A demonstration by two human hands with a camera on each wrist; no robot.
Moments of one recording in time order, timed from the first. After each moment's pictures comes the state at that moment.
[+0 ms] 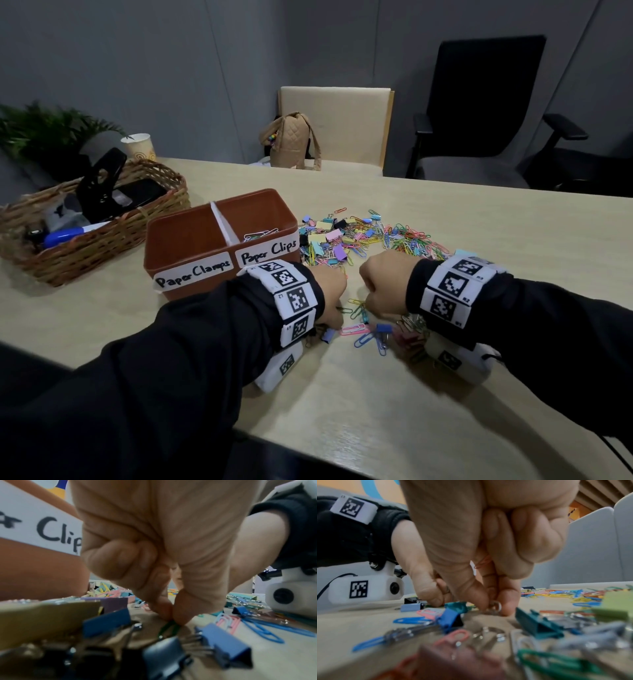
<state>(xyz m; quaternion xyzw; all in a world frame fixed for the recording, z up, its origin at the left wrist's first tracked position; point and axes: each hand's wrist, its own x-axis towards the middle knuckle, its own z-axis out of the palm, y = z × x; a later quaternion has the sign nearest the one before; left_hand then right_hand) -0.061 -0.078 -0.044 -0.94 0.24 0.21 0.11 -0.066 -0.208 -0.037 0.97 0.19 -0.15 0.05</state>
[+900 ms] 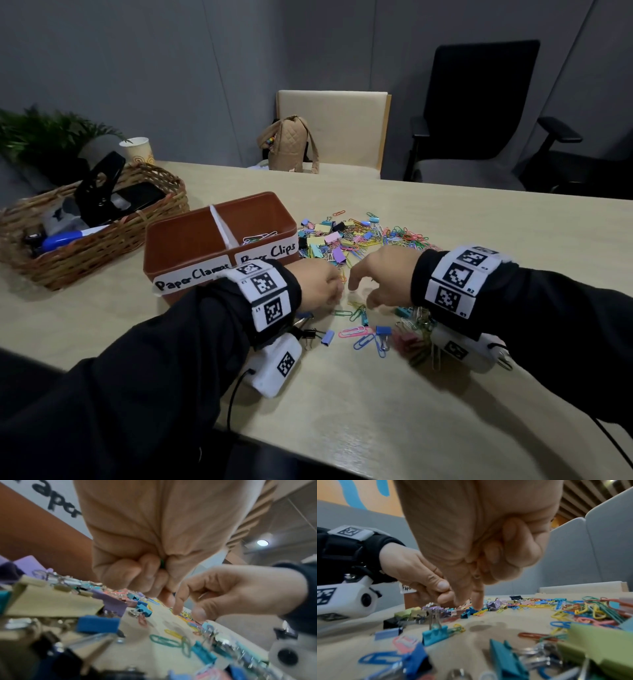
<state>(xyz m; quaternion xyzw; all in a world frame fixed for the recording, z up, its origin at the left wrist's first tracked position) -0.054 -0.059 -0.038 -0.95 0.22 0.20 -0.11 -0.063 -0.217 -0.025 0.96 0.25 -0.15 0.04</state>
